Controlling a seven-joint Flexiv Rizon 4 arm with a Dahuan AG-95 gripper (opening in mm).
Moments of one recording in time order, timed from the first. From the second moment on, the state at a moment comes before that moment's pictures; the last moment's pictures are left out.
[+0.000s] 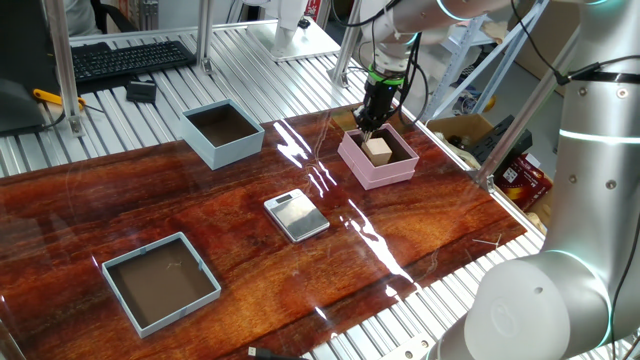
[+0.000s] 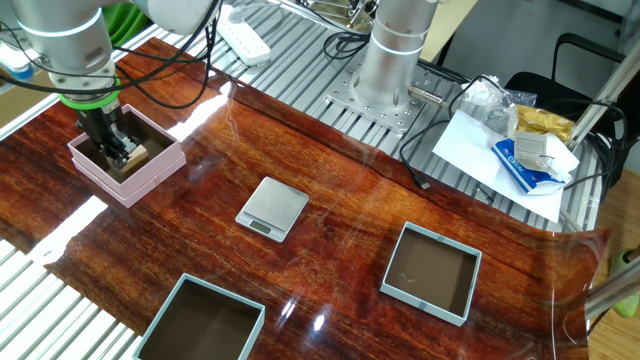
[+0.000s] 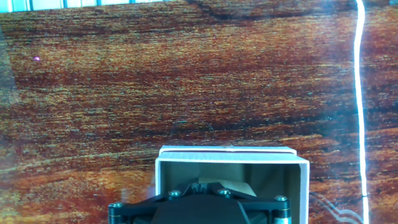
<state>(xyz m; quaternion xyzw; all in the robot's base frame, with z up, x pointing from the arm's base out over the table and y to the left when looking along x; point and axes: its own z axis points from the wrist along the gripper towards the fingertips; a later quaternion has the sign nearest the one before) 0.588 -0.304 0.069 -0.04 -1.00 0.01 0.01</state>
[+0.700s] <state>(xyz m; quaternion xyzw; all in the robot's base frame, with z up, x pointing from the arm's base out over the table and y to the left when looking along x) 0.588 -0.304 0.069 -0.06 -1.00 0.00 -0.02</state>
